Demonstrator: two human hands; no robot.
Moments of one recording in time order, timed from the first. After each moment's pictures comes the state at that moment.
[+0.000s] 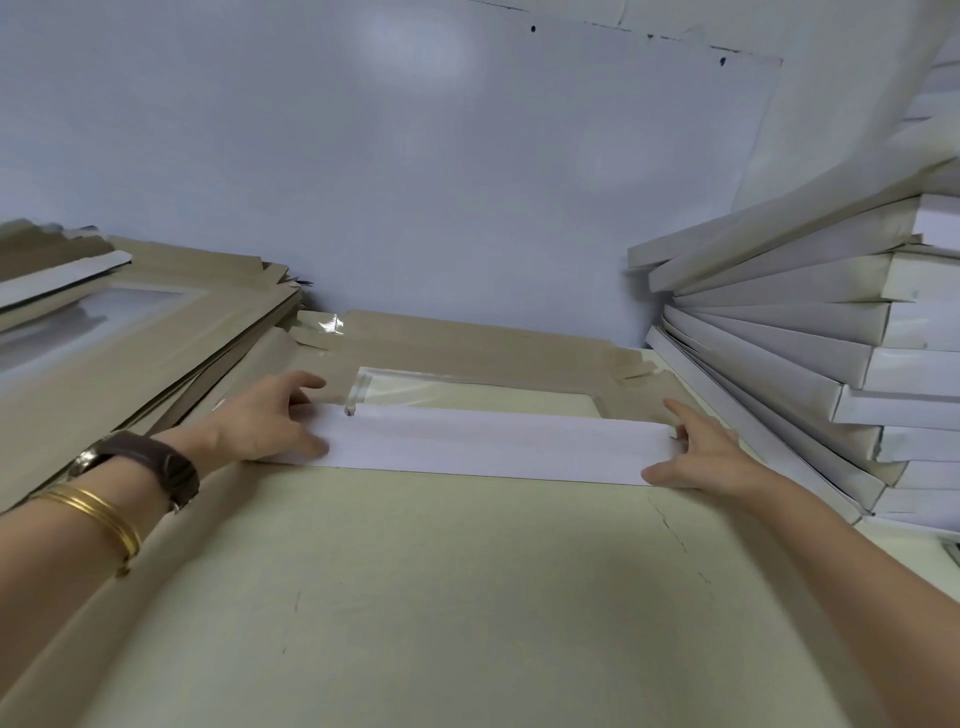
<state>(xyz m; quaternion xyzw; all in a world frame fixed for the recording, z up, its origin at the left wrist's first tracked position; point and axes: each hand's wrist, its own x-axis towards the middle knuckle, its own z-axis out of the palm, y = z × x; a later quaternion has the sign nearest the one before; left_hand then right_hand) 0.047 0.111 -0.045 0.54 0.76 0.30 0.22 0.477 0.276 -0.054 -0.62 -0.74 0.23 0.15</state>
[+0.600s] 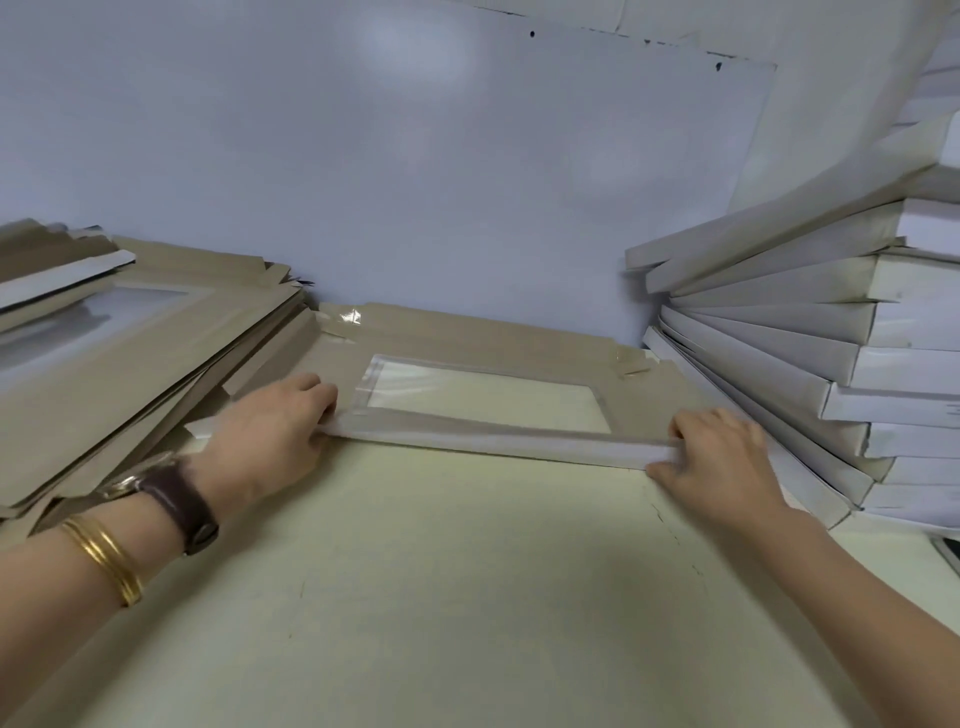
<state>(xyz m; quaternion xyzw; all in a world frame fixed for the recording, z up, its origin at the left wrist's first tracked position) 0.068 0.095 -0.057 0.65 0.72 0.18 -0.15 0.476 0.239 -0.051 -0.55 -0.81 -0.15 0.15</state>
